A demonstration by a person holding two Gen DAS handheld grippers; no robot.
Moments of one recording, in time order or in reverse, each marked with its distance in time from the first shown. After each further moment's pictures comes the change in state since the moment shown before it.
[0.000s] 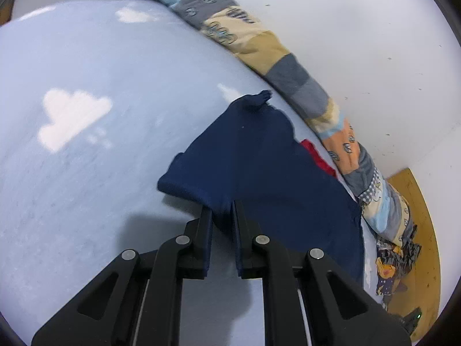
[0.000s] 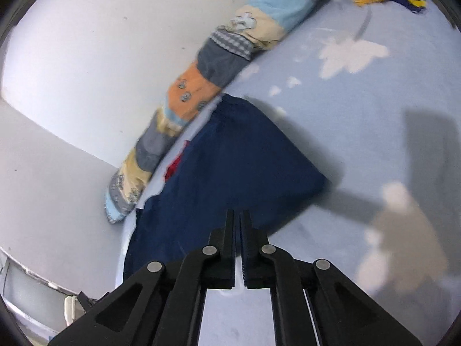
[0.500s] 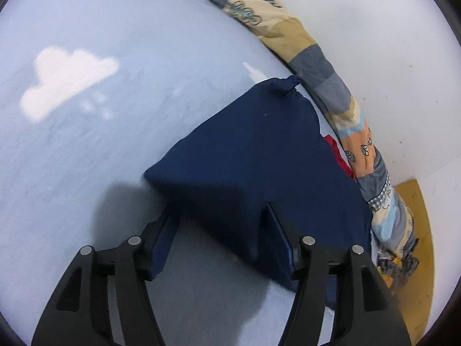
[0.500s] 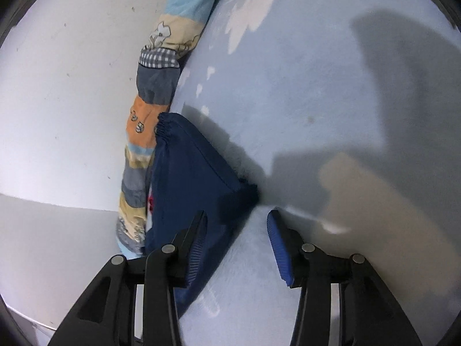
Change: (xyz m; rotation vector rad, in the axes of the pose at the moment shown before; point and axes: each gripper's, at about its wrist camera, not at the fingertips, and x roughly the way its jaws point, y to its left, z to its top) left arm 0.049 0.010 0.004 -0.054 0.054 0.030; right arm 0.048 -0.074 0.018 0.293 0.002 0.037
